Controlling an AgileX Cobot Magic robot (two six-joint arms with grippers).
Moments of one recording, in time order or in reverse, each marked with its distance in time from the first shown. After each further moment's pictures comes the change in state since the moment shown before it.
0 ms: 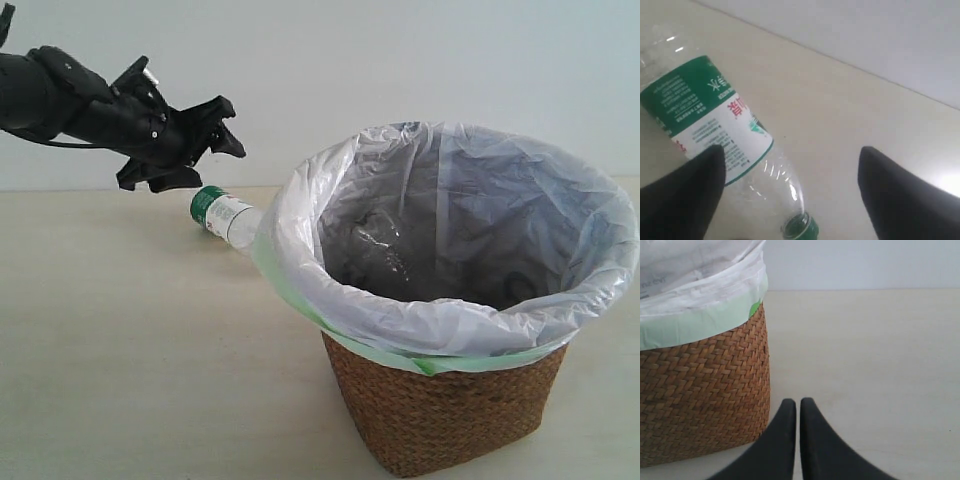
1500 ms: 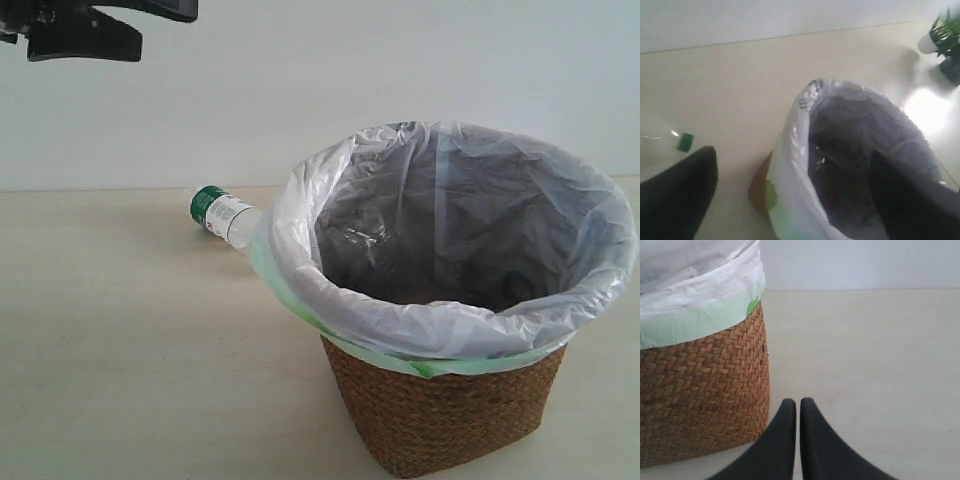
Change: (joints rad) left arm 0.034 -0.716 0.269 -0.106 0.470 0.386; right arm 0.000 0.000 0.000 0.000 0.000 0.000
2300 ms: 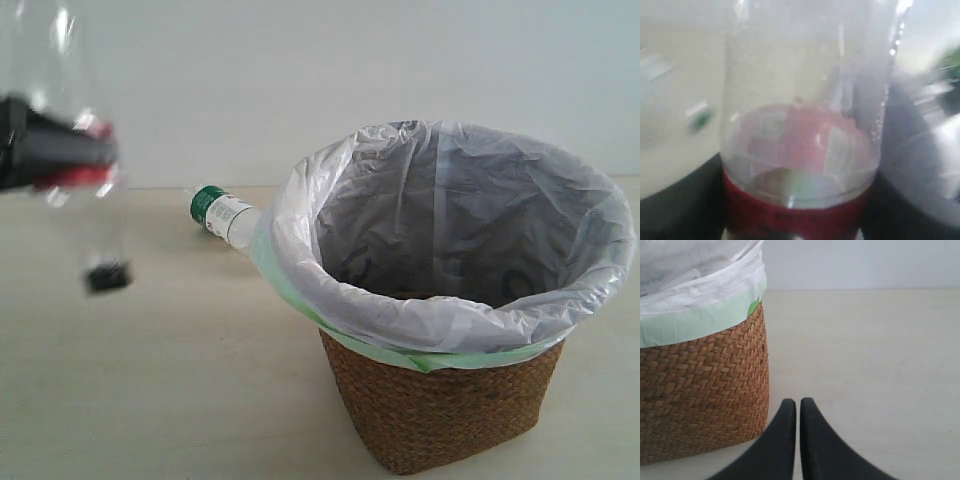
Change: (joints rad) left arm 0.188 -0.177 0.509 -0.401 -0.123 0.462; right arm 0.000 0.000 0.000 0.000 0.000 0.000
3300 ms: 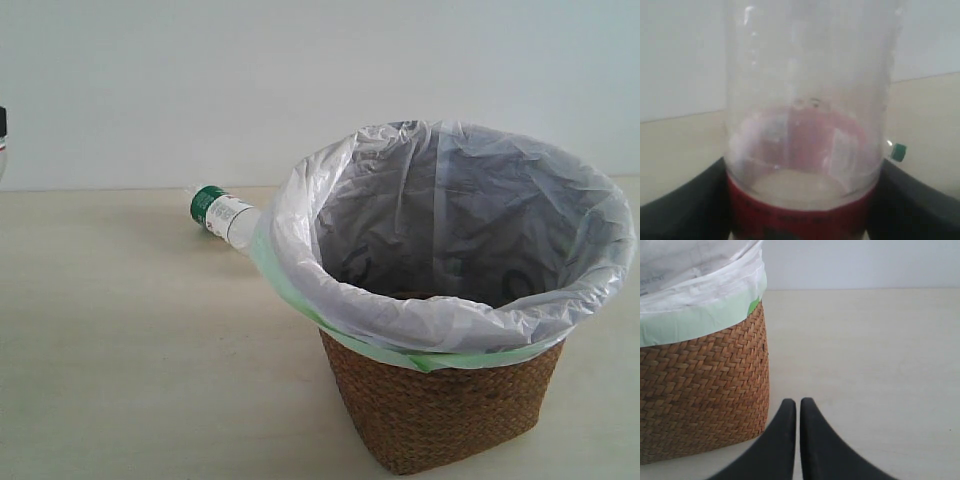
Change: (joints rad) left arm 0.003 -0.197 0.118 0.396 -0.525 -0.045; right arm 0.000 0.000 0.000 0.000 0.002 0.000
